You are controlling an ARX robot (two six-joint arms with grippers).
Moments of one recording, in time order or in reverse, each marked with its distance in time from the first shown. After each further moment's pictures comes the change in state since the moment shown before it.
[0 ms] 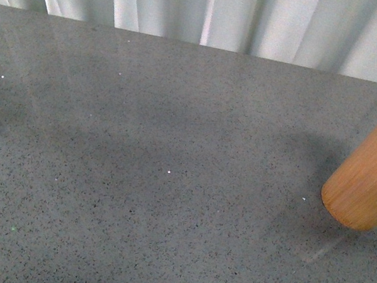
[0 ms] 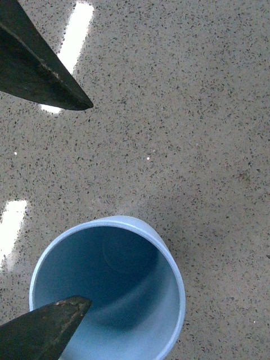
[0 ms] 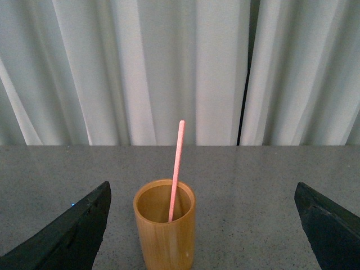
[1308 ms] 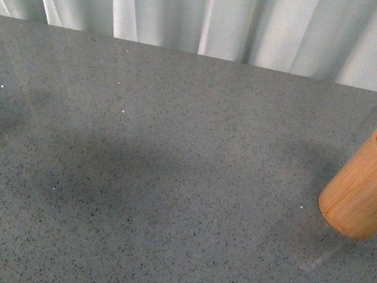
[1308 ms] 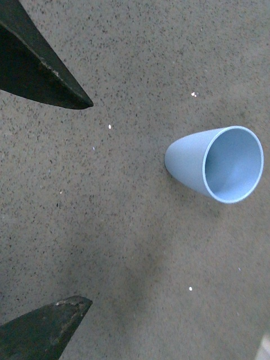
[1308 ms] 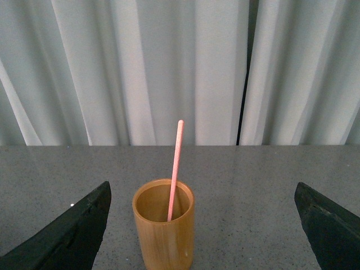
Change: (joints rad) left arm -0.107 -0.803 -0.614 0.114 0.066 -0.164; right arm 0.000 0.000 0.000 0.000 0.000 0.000
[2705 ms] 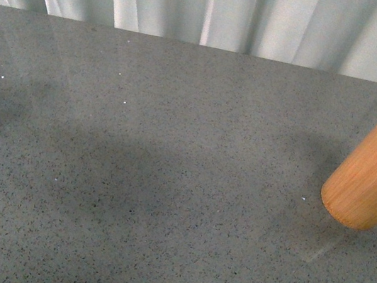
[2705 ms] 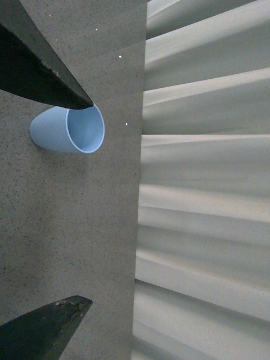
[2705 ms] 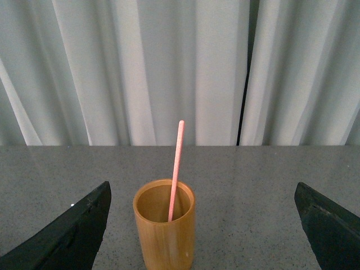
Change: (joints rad) left arm -0.176 -0.958 -0.438 0.220 -0.008 0.126; right arm 0.000 0.000 0.000 0.000 0.000 0.000
